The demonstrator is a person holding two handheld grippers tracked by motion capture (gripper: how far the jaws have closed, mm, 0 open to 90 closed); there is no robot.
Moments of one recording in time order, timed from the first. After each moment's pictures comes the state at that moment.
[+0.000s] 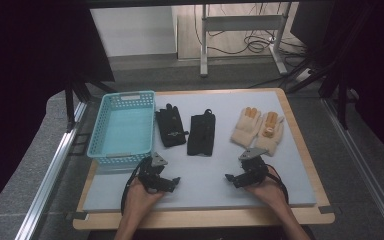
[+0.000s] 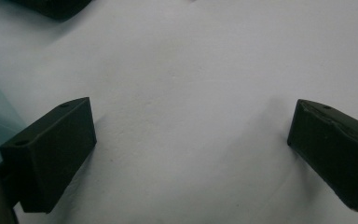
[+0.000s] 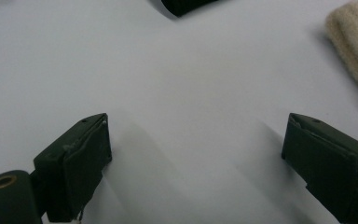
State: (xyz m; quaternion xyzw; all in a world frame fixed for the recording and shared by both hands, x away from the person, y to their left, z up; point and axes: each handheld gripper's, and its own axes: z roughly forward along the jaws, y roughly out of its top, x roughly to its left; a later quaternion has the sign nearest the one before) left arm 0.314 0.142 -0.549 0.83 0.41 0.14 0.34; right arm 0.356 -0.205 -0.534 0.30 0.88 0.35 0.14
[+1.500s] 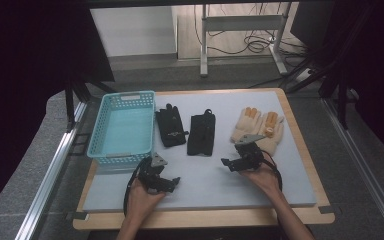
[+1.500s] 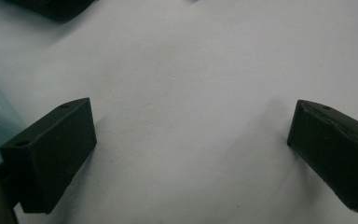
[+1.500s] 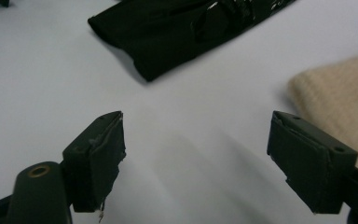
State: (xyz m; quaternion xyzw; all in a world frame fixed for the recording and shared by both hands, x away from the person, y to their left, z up) left arm 0.313 0.142 -0.550 0.83 0.41 0.15 0.34; right arm 0.390 -0.189 -0.514 0.32 0.86 0.37 0.14
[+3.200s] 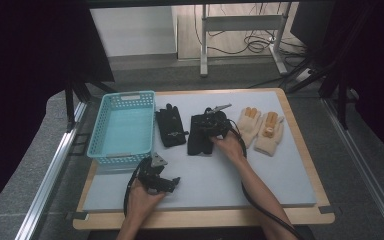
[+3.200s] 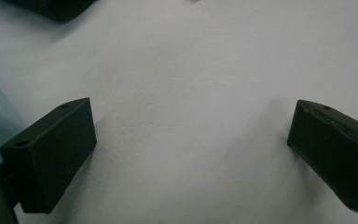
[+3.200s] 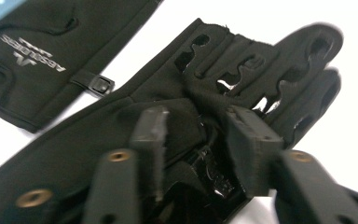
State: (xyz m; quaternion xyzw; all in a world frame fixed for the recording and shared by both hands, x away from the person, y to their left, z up) left arm 0.313 0.142 -0.550 0.83 0.41 0.15 0.34; right arm 0.509 -0.101 -0.527 0.37 0.85 0.36 0.12
